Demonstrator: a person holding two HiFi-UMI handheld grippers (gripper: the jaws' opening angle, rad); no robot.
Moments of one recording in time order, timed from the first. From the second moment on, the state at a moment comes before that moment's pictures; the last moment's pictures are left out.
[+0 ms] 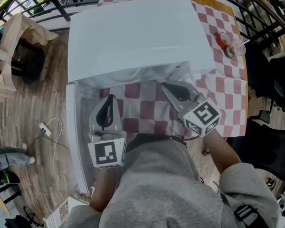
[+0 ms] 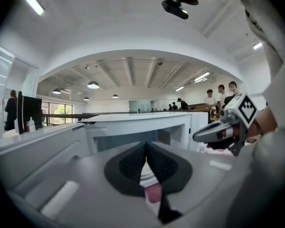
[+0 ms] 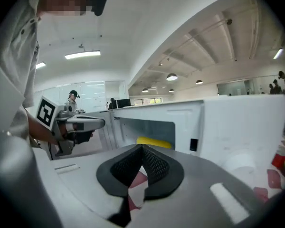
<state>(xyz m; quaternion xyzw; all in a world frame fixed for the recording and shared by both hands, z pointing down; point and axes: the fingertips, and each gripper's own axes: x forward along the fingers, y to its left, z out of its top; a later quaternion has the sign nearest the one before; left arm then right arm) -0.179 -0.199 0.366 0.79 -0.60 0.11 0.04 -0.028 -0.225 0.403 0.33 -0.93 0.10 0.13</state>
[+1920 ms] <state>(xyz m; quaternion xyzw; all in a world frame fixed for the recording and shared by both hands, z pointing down) 0.009 0.029 0.304 0.76 -0.65 0.08 -0.01 0.168 -0.027 0.341 0.34 -0.93 0.06 0.08</state>
